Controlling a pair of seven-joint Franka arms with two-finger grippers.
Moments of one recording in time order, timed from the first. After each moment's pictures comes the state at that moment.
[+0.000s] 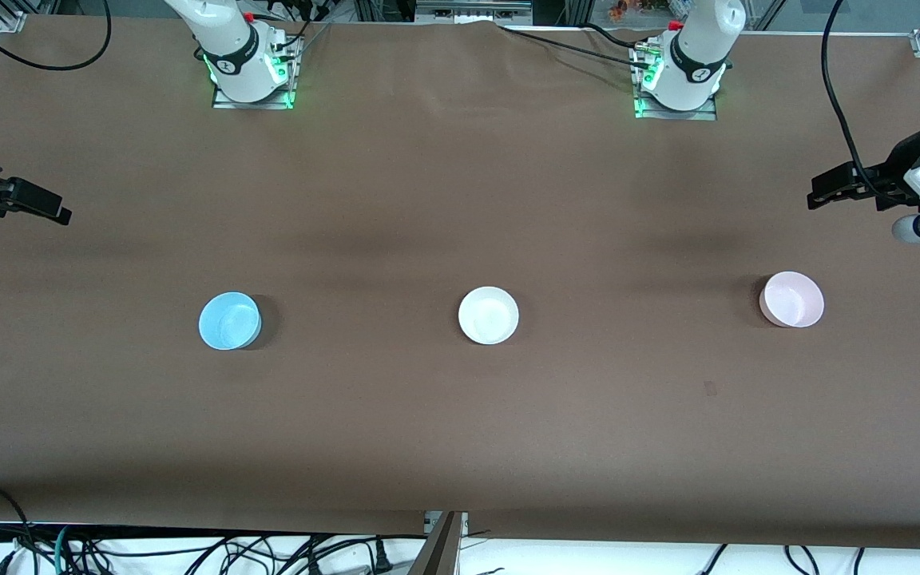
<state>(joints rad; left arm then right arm) -0.06 0.10 0.07 -1.50 -0.02 1.44 -0.01 -0.15 0.08 0.05 -1.59 0.02 1.60 0.05</state>
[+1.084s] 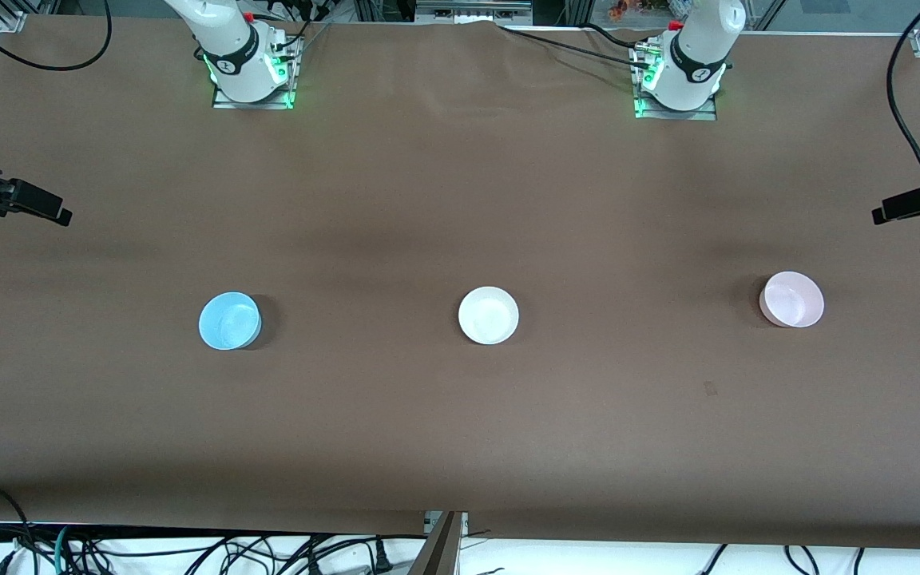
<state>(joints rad) 0.10 0.19 0.13 -1.49 -0.02 1.44 0.06 -0.15 0.08 0.05 -1.59 0.02 1.60 0.05</state>
